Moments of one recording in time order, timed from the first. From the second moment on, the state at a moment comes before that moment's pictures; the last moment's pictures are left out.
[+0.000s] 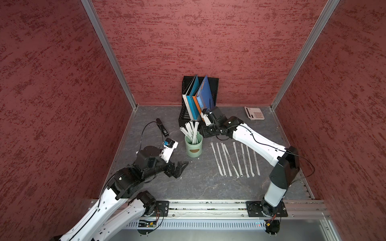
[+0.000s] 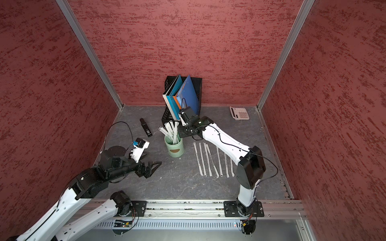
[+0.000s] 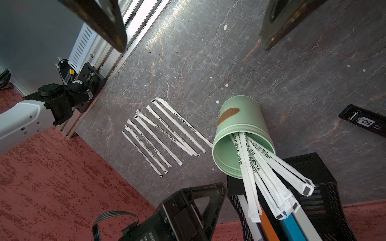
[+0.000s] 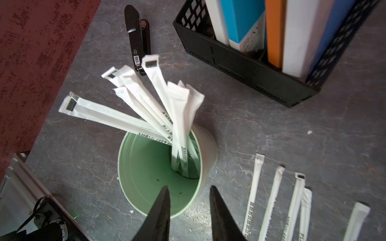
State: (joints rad) left arm -0.67 0.62 0.86 -0.81 0.15 -0.21; right arm 0.72 1.80 1.69 -0.76 -0.08 0.38
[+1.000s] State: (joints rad) left arm -0.67 0.62 0.86 -0.81 0.15 -0.21; right arm 0.72 1.97 1.81 -0.73 -0.13 0.38
